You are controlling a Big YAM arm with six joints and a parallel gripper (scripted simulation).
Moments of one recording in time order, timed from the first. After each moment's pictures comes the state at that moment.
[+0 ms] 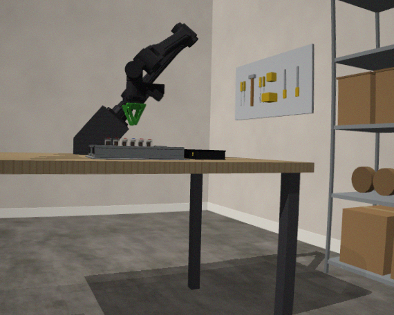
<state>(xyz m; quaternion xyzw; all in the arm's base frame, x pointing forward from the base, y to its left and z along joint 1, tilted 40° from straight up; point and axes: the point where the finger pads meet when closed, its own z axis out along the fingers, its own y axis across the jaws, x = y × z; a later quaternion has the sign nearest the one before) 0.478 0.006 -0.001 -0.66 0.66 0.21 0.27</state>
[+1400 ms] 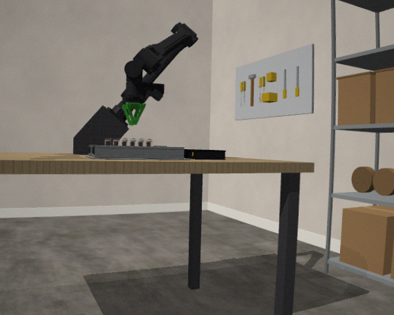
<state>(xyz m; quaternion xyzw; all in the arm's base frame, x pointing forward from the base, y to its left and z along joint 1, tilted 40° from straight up) 0.478 0.005 -0.001 -0.66 0.66 0.21 0.27</state>
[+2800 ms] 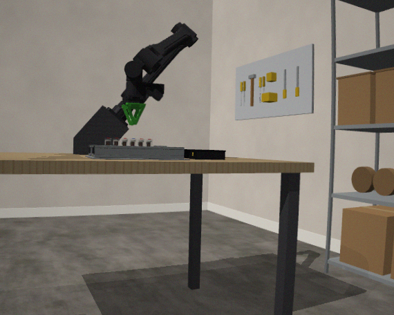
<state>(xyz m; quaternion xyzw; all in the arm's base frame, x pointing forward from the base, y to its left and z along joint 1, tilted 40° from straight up) 0.477 0.005 -0.001 -0.66 0.66 0.21 0.27</state>
